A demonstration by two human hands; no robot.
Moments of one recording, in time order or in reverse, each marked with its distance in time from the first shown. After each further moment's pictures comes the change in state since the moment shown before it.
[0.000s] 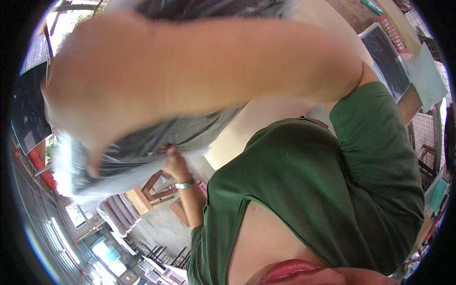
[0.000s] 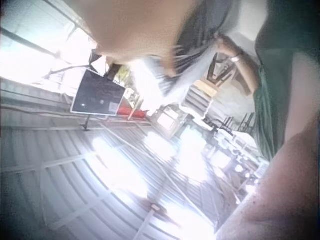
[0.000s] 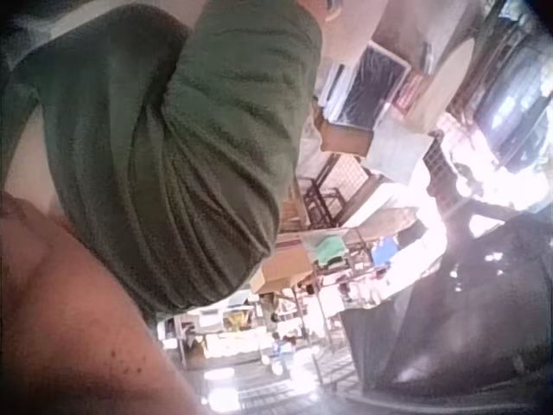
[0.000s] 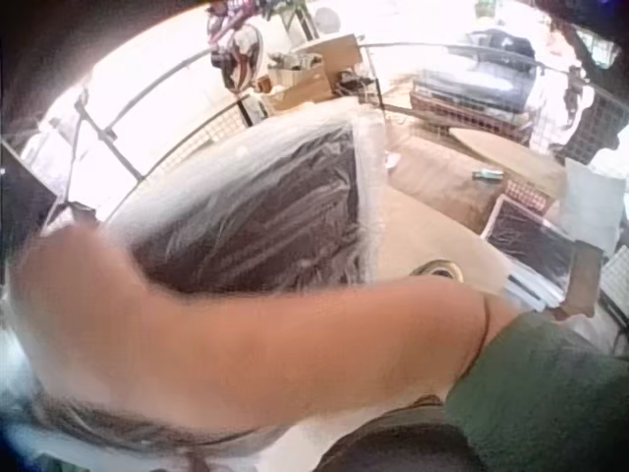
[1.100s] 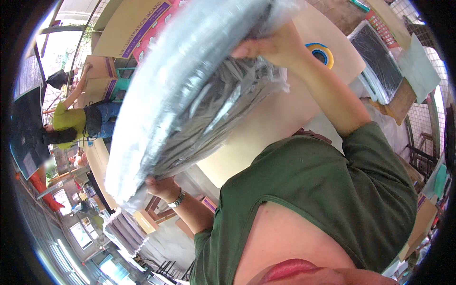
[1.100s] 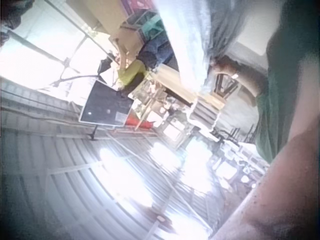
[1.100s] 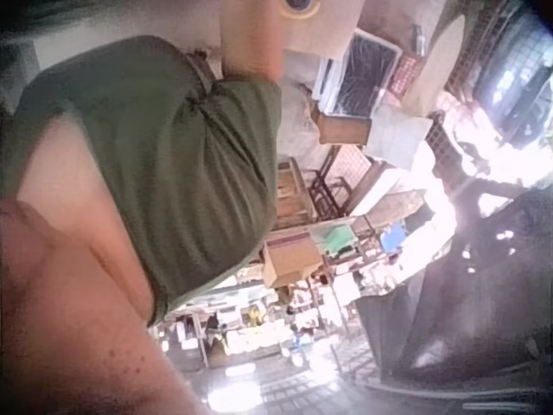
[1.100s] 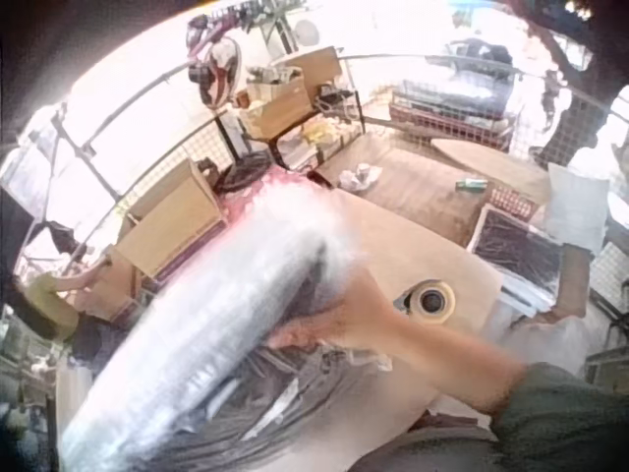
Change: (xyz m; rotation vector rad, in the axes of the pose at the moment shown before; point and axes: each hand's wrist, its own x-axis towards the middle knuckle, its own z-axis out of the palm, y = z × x) left_hand 0.066 0.083 0.036 -1.085 -0.315 -0.181; right_hand -0.169 0.127 0.000 0.564 0.517 0.556
